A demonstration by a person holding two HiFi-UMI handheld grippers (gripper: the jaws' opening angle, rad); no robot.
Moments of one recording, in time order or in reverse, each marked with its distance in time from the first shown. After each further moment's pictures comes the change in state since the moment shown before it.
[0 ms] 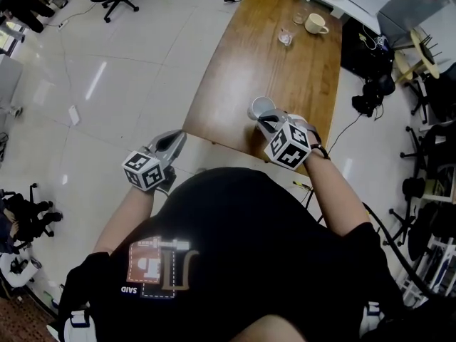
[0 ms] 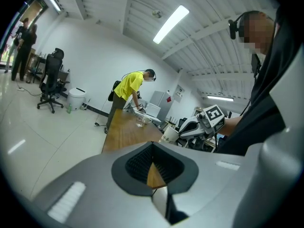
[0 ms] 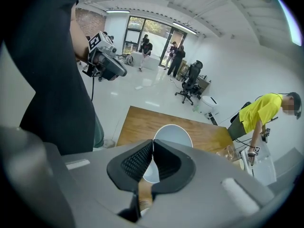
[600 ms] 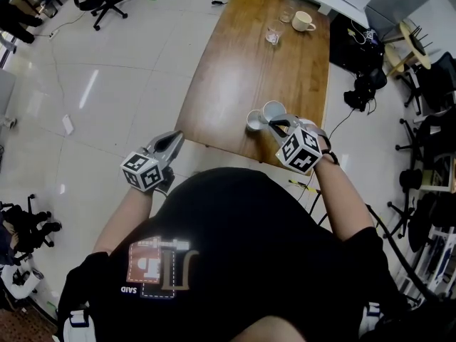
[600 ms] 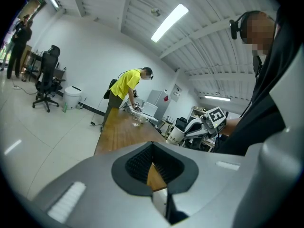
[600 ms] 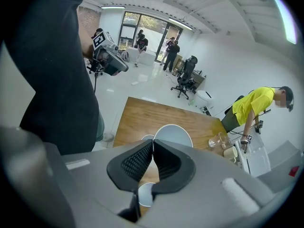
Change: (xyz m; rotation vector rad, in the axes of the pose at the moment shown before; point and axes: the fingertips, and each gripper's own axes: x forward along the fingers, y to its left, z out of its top) left arm 0.022 -0.013 -0.001 0.005 0.011 -0.039; right arm -0.038 -0.008 -0.055 0.036 0.054 -0.040
